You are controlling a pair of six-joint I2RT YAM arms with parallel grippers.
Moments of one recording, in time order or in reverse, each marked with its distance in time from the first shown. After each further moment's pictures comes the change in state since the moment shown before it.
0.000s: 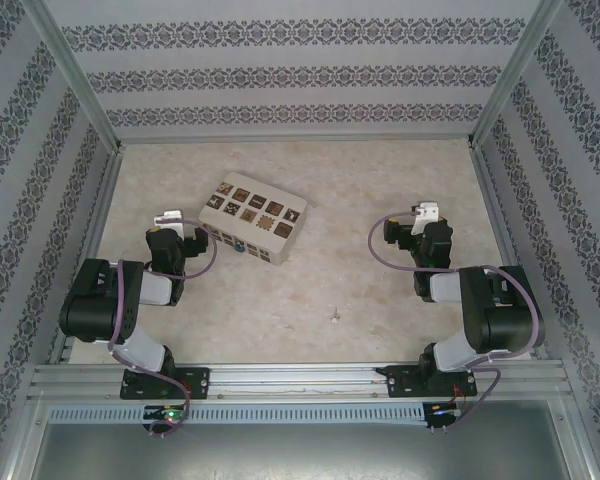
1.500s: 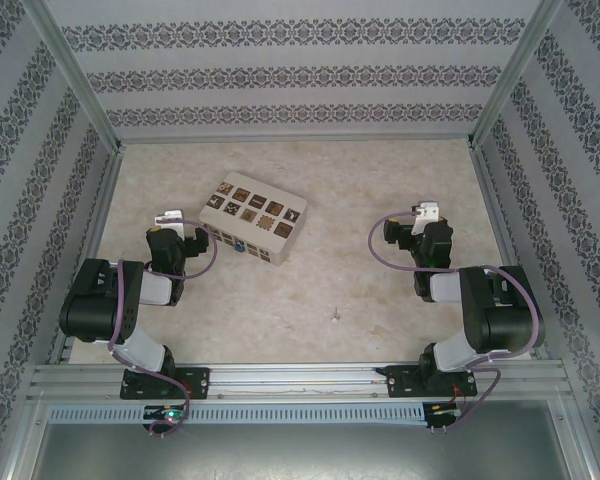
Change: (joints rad) left arm 0.000 0.000 0.000 0.004 0.016 0.008; right arm -0.002 0.000 0.000 0.000 -0.002 0.001
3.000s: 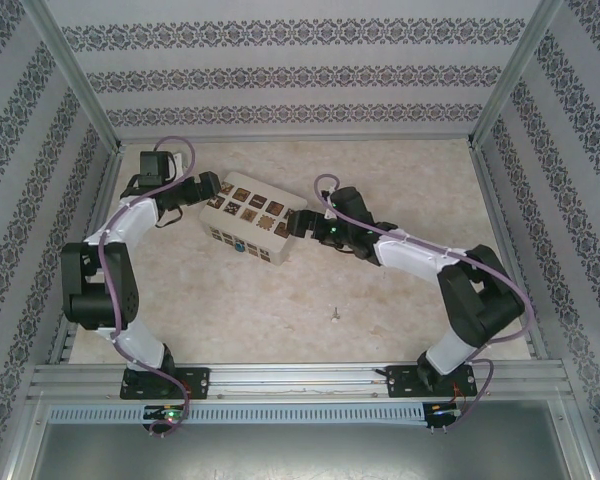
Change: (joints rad) left arm 0.071 0.107 0.859 -1.187 0.525 -0.282; right arm 0.558 0.124 0.601 -0.819 -0.303 0.736
